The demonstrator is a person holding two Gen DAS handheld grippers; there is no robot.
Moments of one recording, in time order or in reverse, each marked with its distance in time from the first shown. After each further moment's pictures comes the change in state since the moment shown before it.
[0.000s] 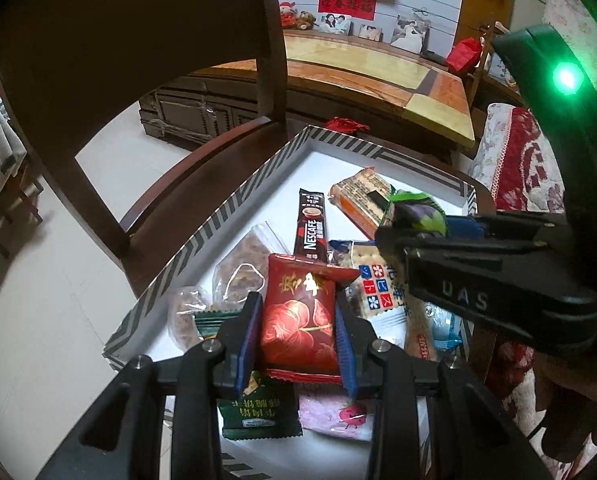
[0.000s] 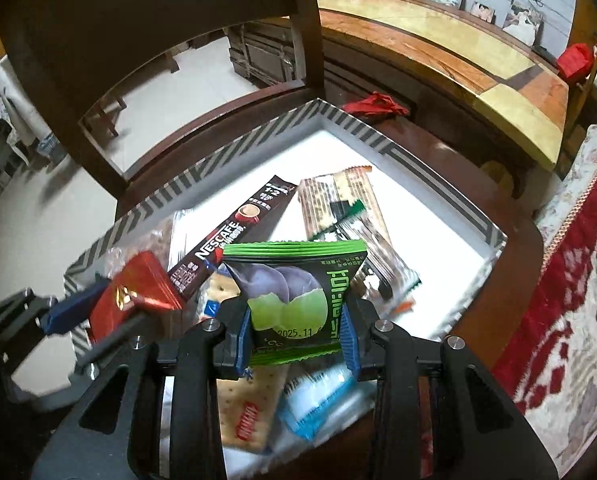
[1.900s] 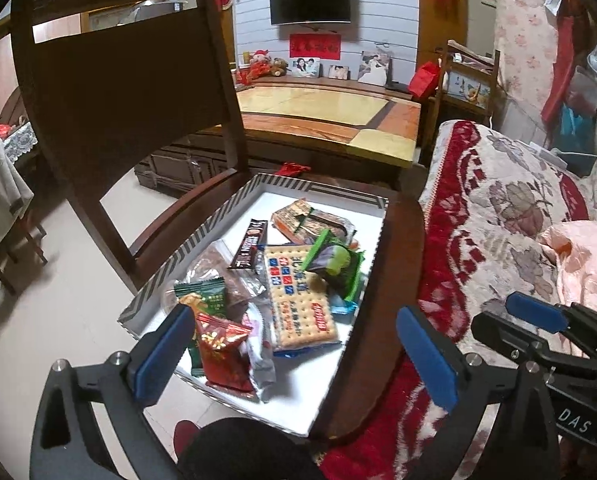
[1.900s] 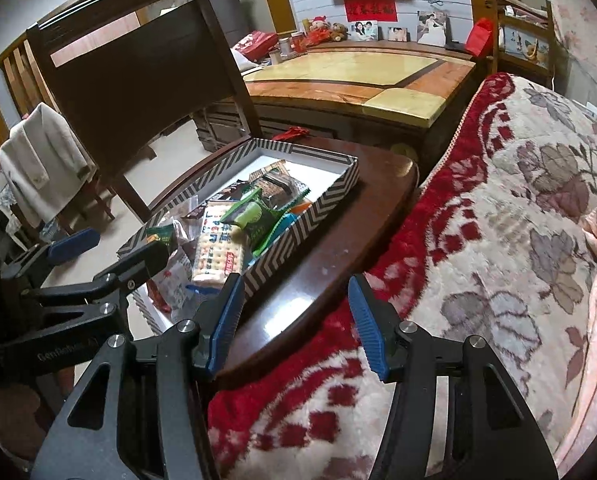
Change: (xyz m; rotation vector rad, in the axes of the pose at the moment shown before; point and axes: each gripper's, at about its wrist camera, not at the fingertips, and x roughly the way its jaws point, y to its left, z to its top) left arm -0.096 -0.062 -0.043 0.084 -0.170 -0.018; right arm -0.156 -0.033 -0.164 0.230 -0.277 -0.043
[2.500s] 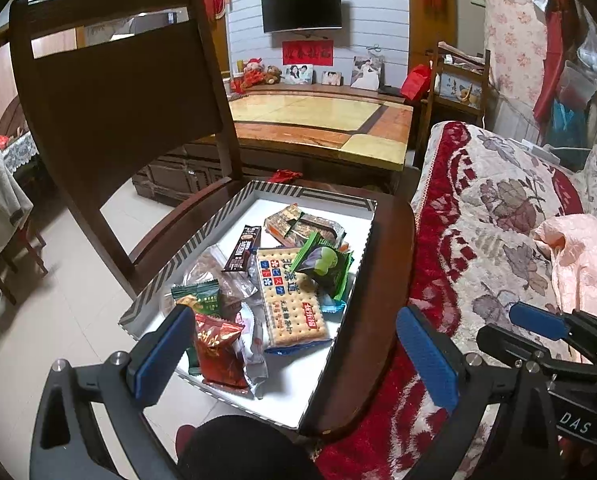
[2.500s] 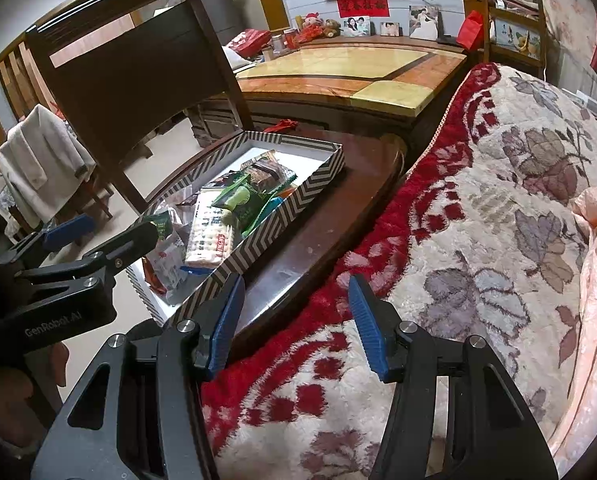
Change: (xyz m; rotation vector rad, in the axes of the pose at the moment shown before) left arm -0.013 -0.011 -0.005 0.032 -0.033 0.007; right arm -0.016 -0.012 -0.016 0.019 0.011 -0.008
